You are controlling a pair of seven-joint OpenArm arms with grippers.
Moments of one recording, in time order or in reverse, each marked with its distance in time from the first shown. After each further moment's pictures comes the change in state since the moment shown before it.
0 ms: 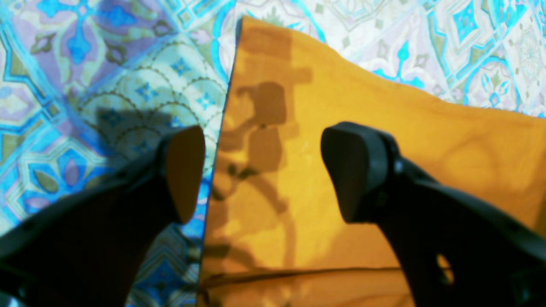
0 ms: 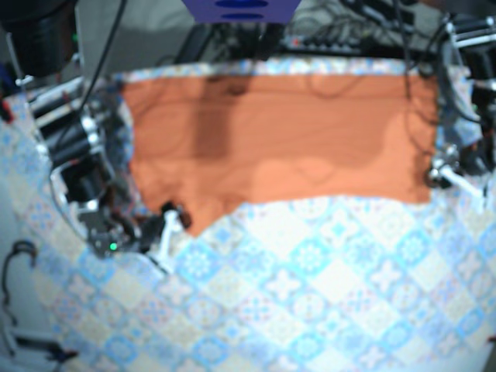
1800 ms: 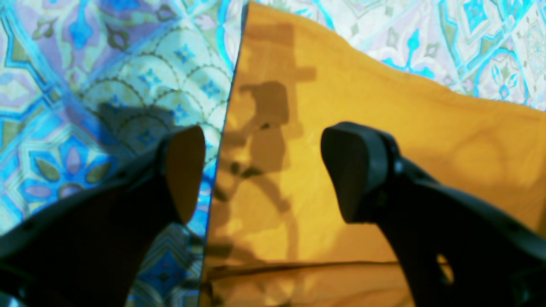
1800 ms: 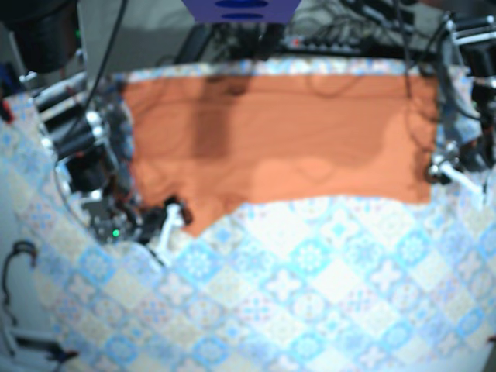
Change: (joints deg) left arm 0.7 -0.1 0.0 0.0 0.0 0.0 0.0; right arm -2.4 -1.6 0.0 -3.7 -1.2 -2.2 7.3
